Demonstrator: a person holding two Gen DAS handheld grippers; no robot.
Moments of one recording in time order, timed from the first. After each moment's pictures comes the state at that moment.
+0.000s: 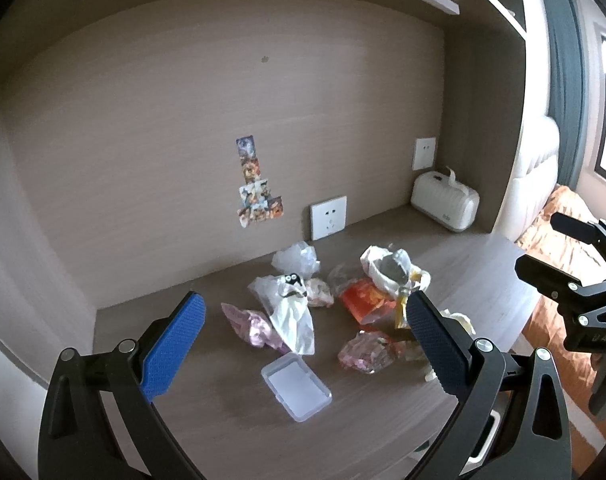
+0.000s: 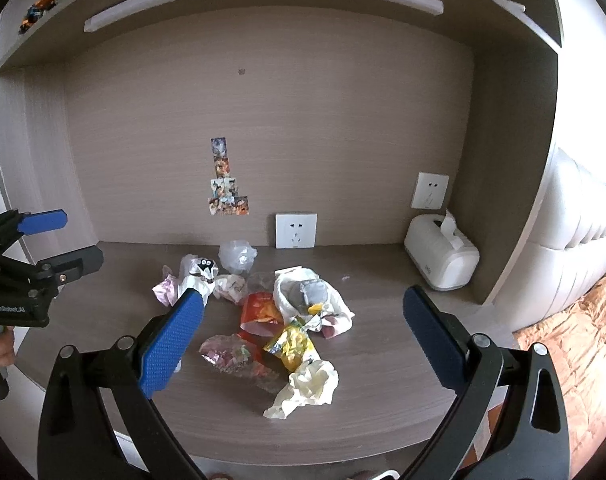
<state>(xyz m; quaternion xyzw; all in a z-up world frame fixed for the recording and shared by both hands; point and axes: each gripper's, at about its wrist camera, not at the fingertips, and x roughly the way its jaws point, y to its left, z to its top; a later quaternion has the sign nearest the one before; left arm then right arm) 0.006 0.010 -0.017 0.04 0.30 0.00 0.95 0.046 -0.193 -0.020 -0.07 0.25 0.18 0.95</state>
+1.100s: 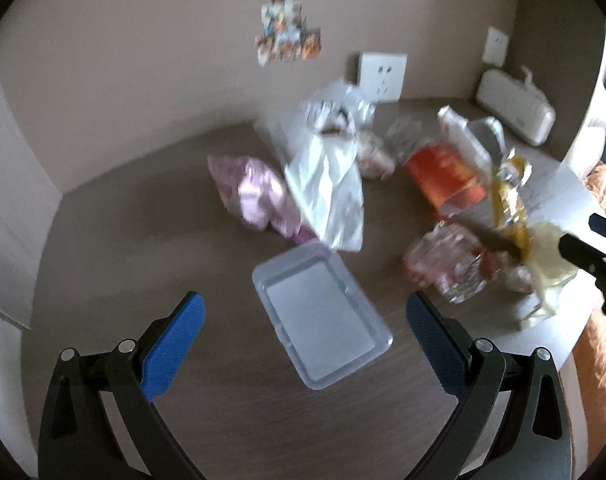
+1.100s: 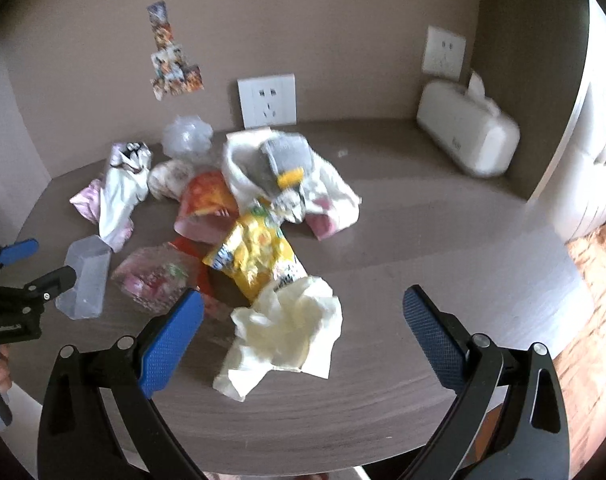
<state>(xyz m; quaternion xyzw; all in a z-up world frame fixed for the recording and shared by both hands) 0.071 0.035 -0.187 0.00 0.46 0.06 0.89 0.127 -0.204 -0.164 -0.05 0.41 0.14 0.90</state>
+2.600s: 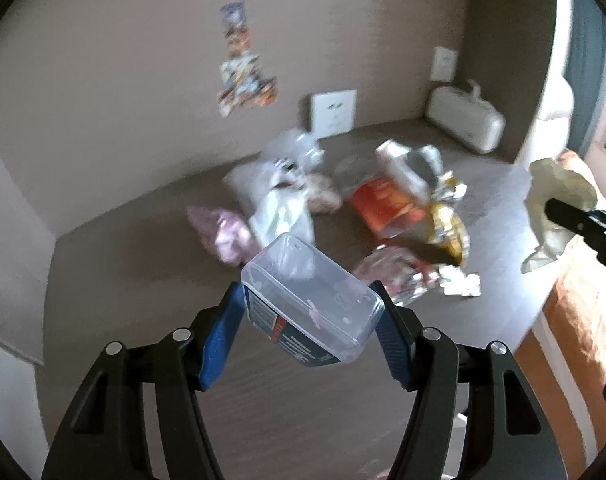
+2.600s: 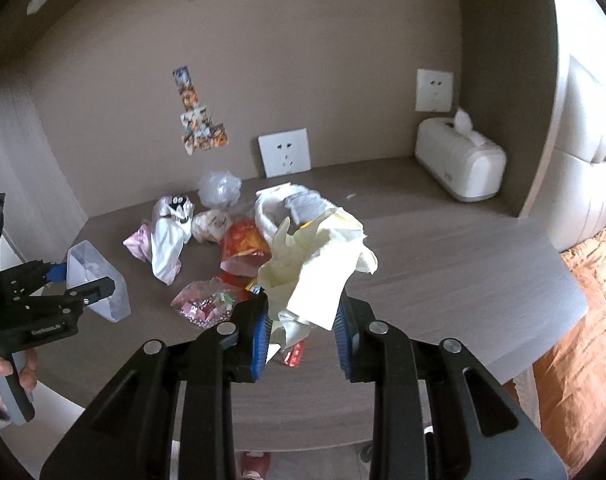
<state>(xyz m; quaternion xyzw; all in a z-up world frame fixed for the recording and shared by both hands) 0.048 0.014 -0.122 0.02 0.41 -0.02 0.91 0.081 -0.226 -0.098 0.00 0.34 0.16 0.92</state>
